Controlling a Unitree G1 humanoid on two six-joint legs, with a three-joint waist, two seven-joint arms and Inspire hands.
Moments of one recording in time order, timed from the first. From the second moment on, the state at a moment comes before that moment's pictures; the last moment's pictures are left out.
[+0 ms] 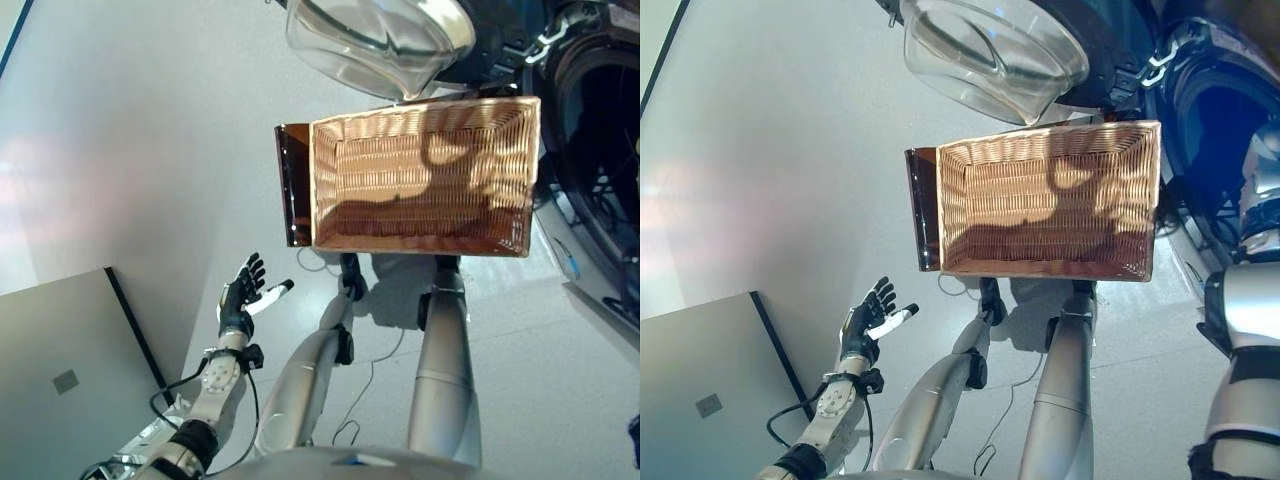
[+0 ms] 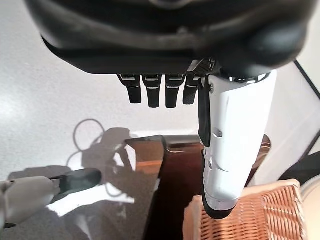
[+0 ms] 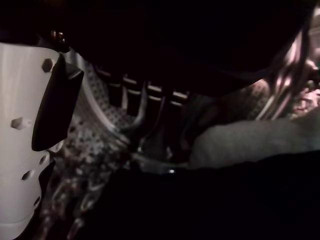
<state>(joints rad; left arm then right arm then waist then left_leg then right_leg) -0.06 0.20 -0.41 0.76 -0.52 -0.53 0.18 -1.33 -0.94 0.35 1.33 0.39 -0.31 -0.74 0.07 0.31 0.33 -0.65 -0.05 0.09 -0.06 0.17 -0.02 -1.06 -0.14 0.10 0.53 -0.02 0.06</state>
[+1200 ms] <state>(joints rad) -0.08 0.21 -0.34 0.90 -0.53 -0.51 0.18 -0.76 -0.40 0.02 1.11 0.73 -0.46 -0.56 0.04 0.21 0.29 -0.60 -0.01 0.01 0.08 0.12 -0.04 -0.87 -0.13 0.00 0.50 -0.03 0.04</state>
